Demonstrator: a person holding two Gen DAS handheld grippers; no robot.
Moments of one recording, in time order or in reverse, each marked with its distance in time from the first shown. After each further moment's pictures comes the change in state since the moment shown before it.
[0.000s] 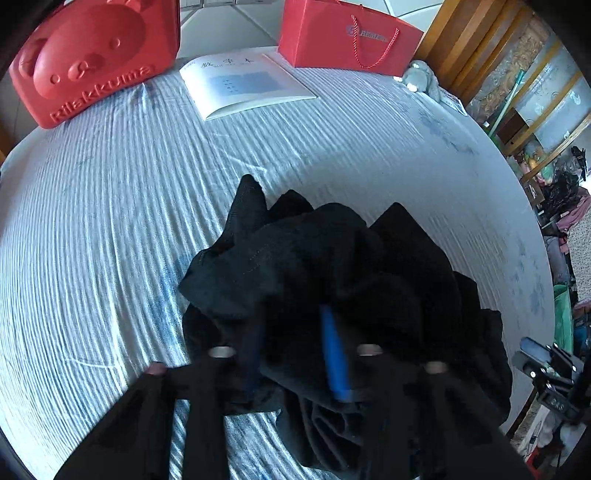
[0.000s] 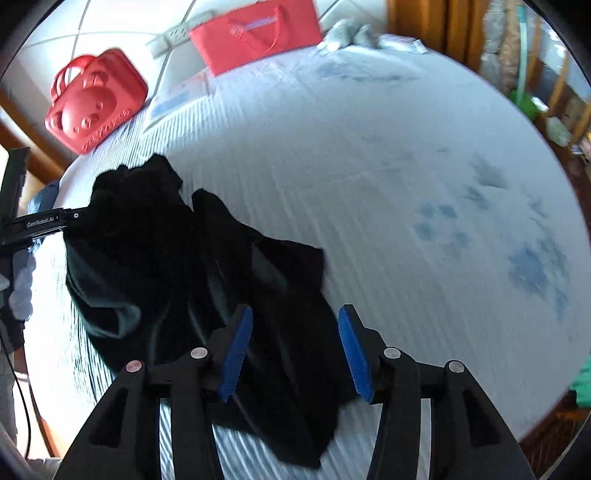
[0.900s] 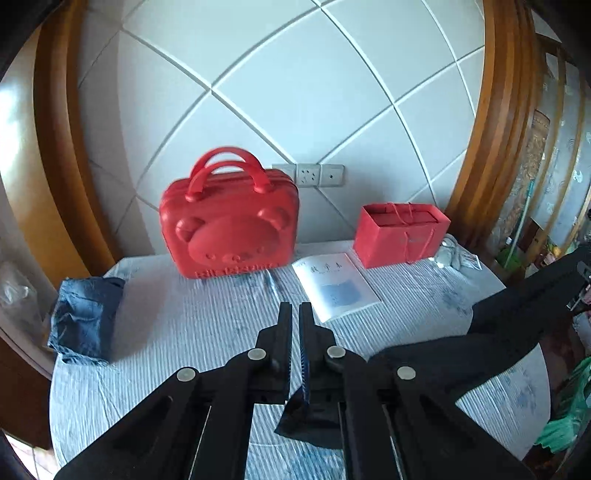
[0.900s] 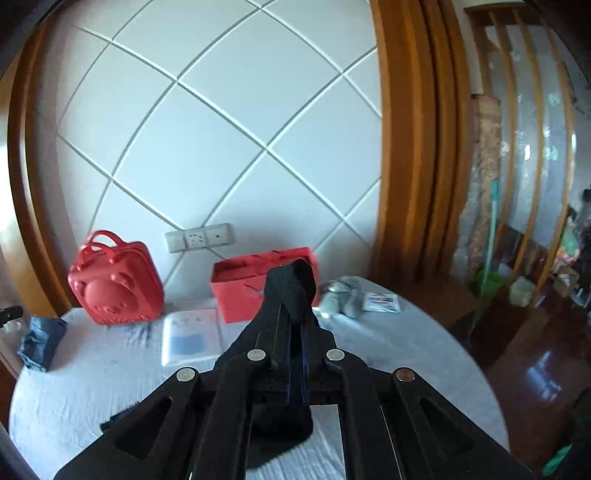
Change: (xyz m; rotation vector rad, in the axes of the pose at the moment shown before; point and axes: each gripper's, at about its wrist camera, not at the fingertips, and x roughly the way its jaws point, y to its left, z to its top) left arm -0.250 0.094 0.054 -0.077 -0.478 0.121; right arm -0.243 0.058 0.150 -0.098 -0.696 -0.196
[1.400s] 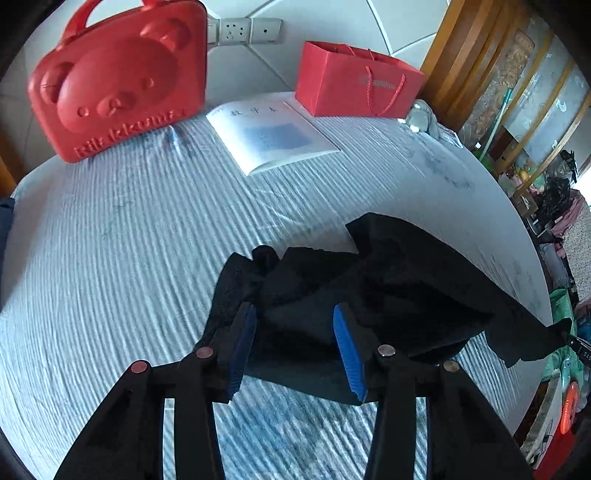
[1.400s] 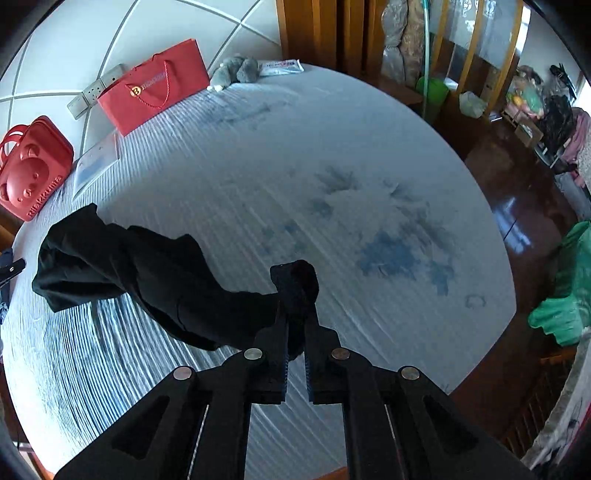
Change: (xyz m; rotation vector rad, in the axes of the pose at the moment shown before) left arm 0.176 -0.073 -0.125 0.128 0.356 -0.161; right arm 0.020 -0.112 -0.239 0.231 0.631 -0.098
